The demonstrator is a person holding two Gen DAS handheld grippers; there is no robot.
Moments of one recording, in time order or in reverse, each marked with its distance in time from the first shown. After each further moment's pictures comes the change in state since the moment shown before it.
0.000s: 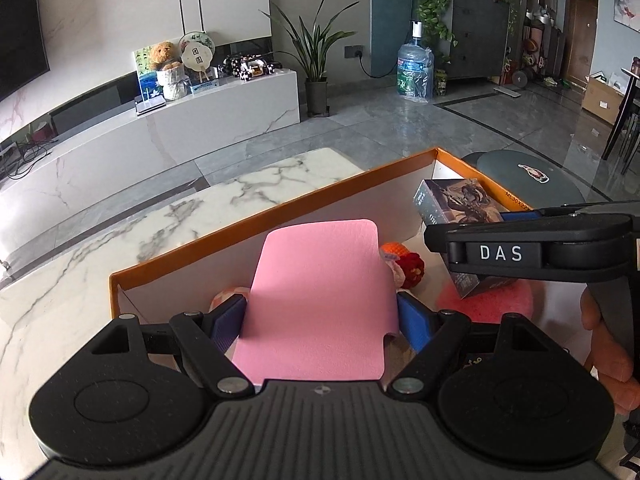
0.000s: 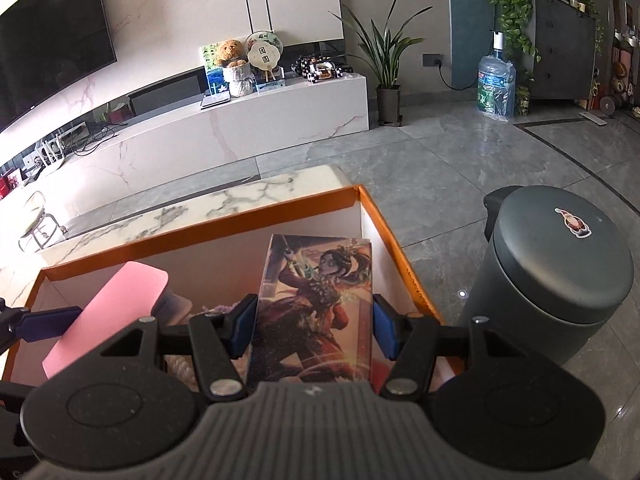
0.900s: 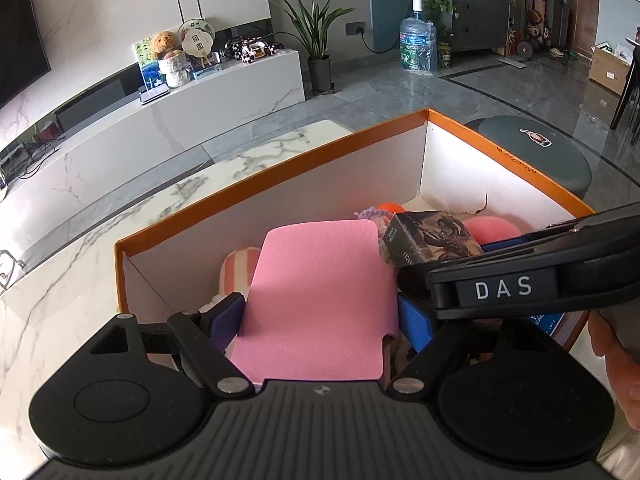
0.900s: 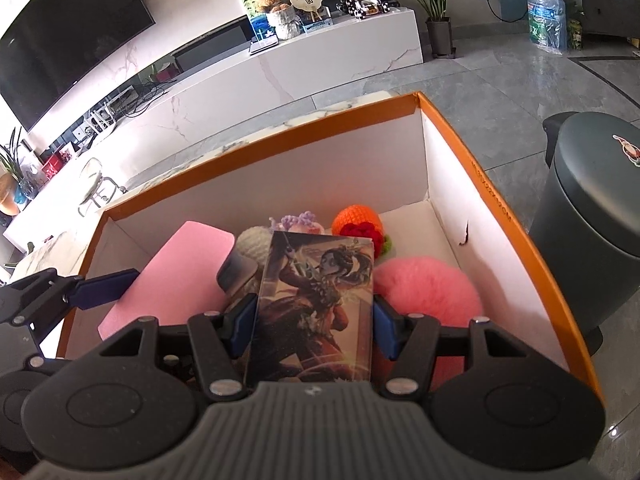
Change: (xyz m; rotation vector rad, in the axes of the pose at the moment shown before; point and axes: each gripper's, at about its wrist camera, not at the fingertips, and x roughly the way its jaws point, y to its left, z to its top) left arm -0.004 -0.017 -0.008 0.042 0.072 0.053; right arm -0.004 0.005 -0.022 0.054 0.206 0.204
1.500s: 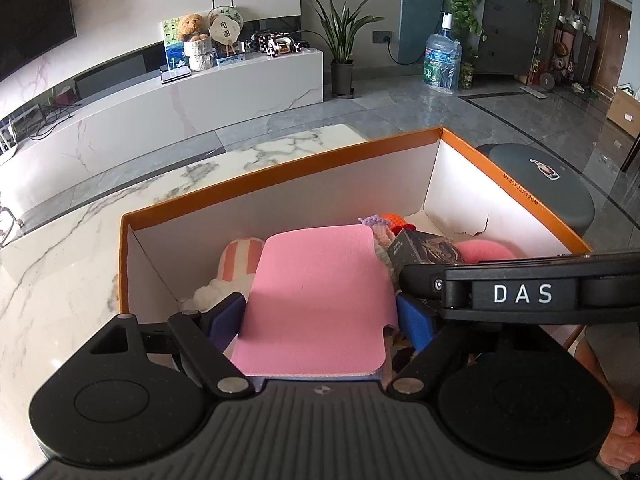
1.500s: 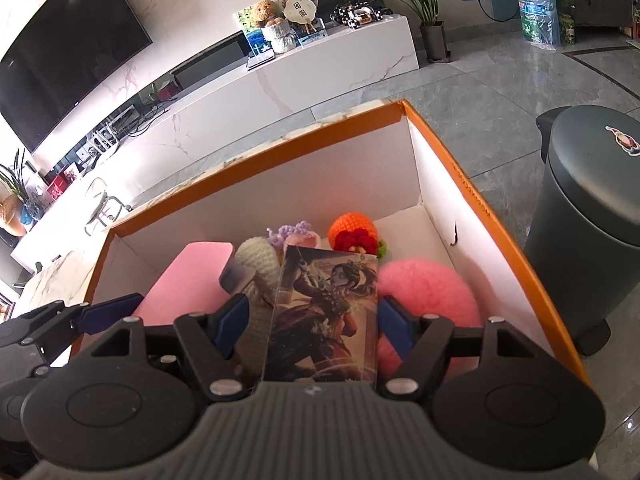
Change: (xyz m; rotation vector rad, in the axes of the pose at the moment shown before) left arm -0.005 0.006 0.000 -0.142 -0.007 -0.005; right arm -0.009 -0.007 -0.003 0.046 -0.044 0.025
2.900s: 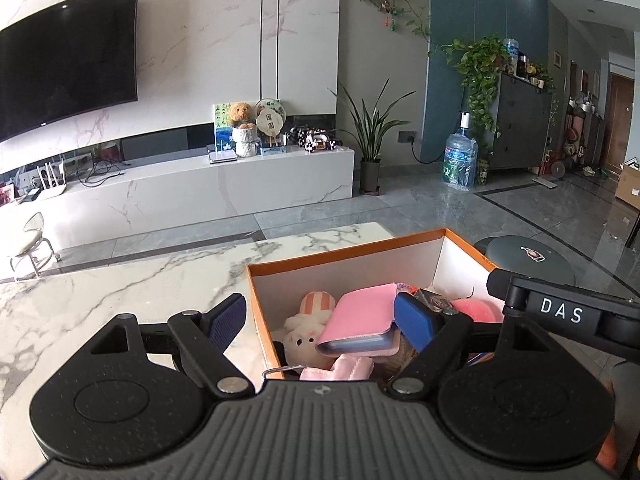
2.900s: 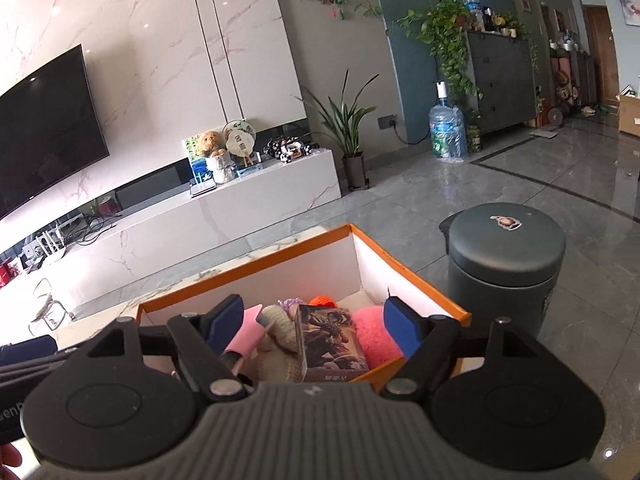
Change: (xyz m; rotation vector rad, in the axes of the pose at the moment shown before) left arm -0.140 0.029 -0.041 -0.064 -0.311 0.060; right arm -0.120 0.087 -0.070 0.031 -0.445 -0.279
